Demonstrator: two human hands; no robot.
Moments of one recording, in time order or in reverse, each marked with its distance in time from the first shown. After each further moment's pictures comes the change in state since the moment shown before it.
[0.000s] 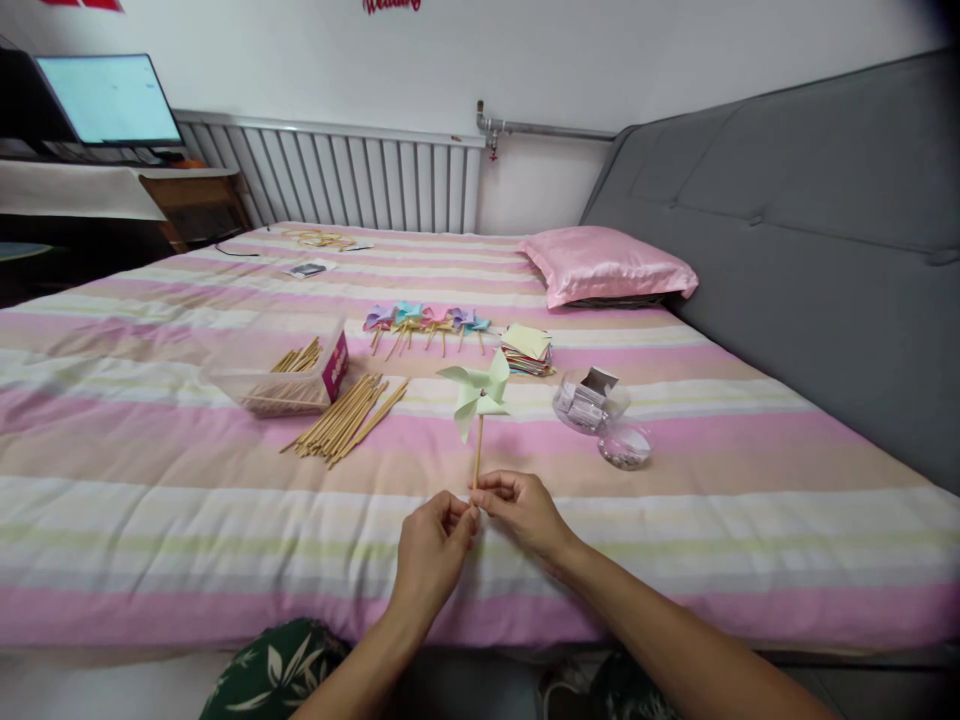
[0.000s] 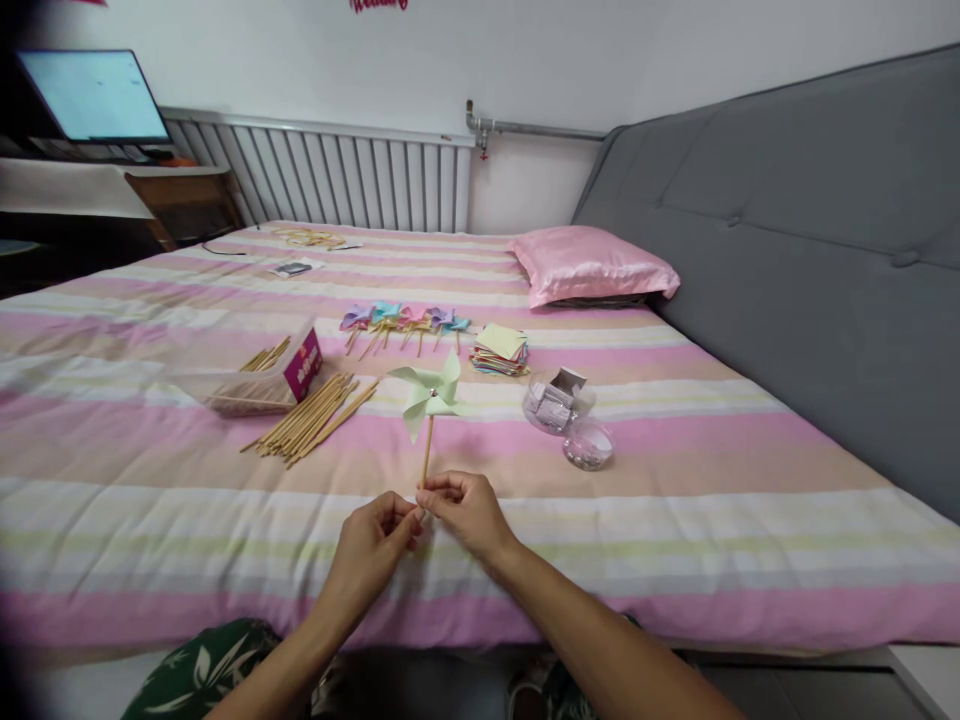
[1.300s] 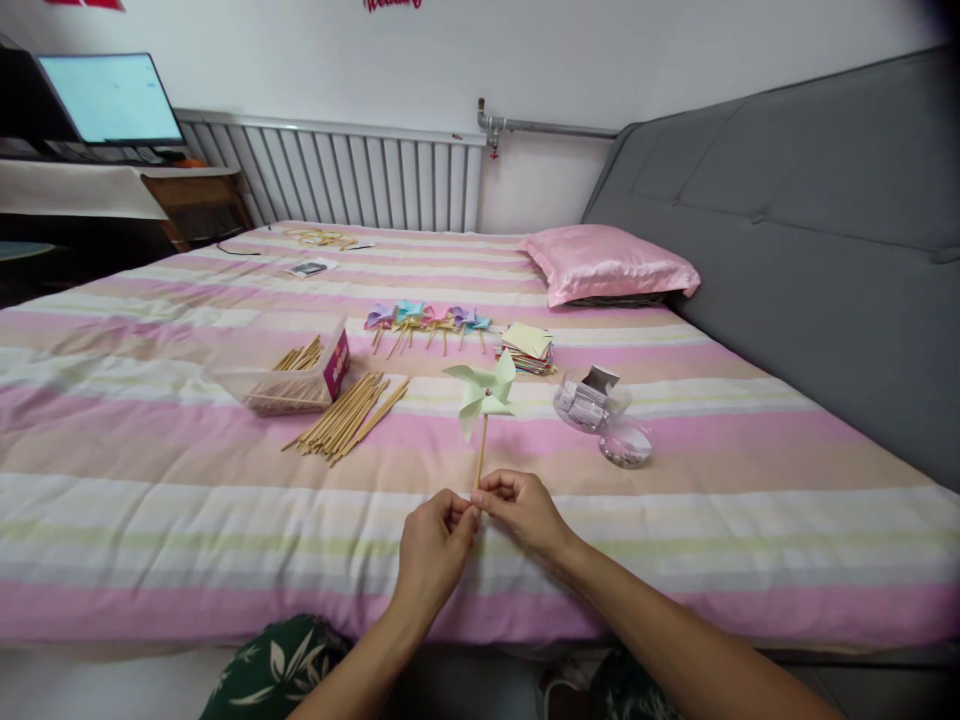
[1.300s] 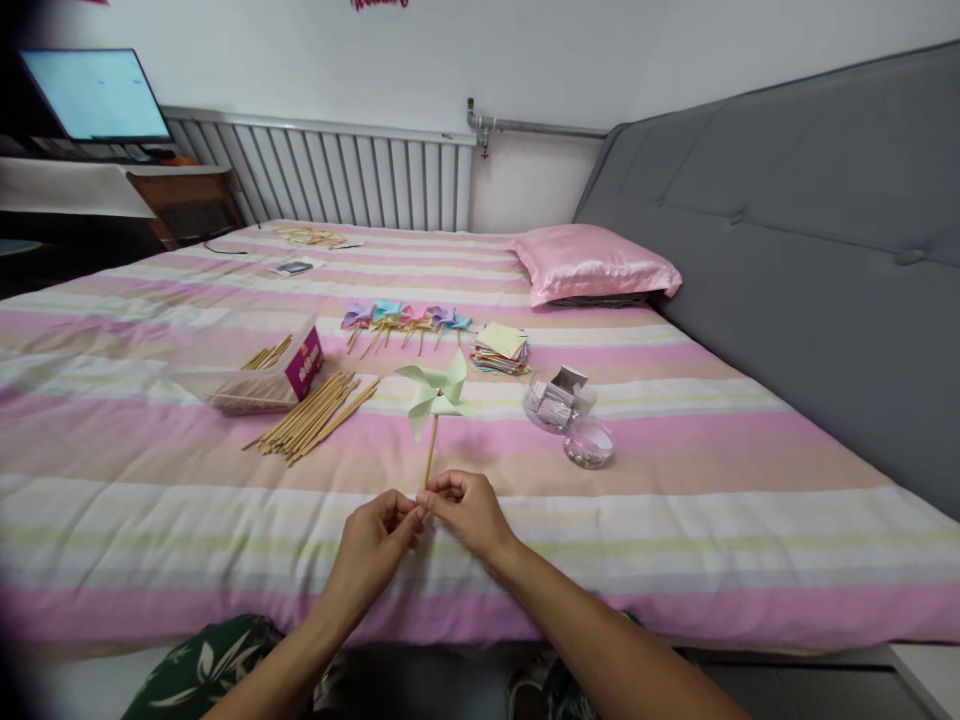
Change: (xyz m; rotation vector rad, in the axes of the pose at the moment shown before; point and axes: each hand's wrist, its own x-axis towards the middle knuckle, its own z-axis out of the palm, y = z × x) left_hand 0.001 -0.001 0.002 0.092 0.002 0.019; right_hand 0.001 0.003 -0.001 -0.034 -0.023 -0.026
